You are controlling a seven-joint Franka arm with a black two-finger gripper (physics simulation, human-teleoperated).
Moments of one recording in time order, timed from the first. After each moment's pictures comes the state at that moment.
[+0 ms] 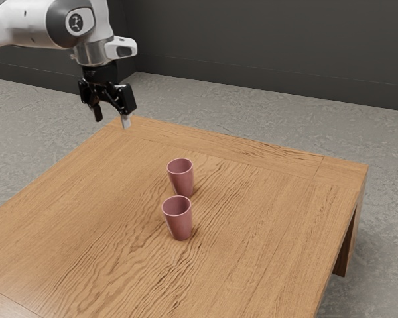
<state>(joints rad) 0.04 0.10 0.00 -1.55 -0.03 1.58 0.10</state>
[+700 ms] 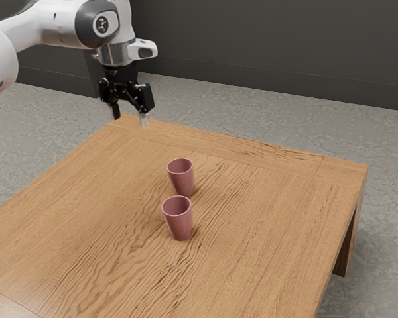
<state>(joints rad) 0.04 0.30 -0.03 -1.33 -0.01 1.55 0.07</state>
